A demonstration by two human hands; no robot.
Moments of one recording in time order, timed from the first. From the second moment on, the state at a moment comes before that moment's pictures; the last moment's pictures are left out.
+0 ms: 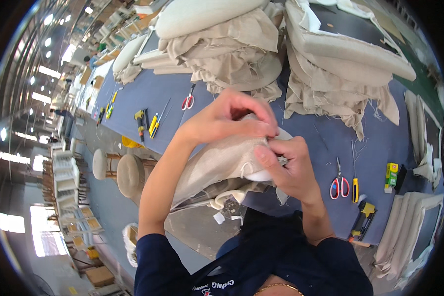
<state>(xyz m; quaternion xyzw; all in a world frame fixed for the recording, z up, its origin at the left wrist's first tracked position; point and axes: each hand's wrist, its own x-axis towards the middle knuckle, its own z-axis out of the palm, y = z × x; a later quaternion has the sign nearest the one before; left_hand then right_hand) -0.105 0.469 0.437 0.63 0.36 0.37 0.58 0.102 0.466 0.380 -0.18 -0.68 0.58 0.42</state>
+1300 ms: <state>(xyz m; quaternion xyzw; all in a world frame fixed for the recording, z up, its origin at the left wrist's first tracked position) -0.056 0.435 0.433 0.74 0.42 0.45 0.27 0.127 0.440 0.351 -0.26 -0.72 0.48 0.43</state>
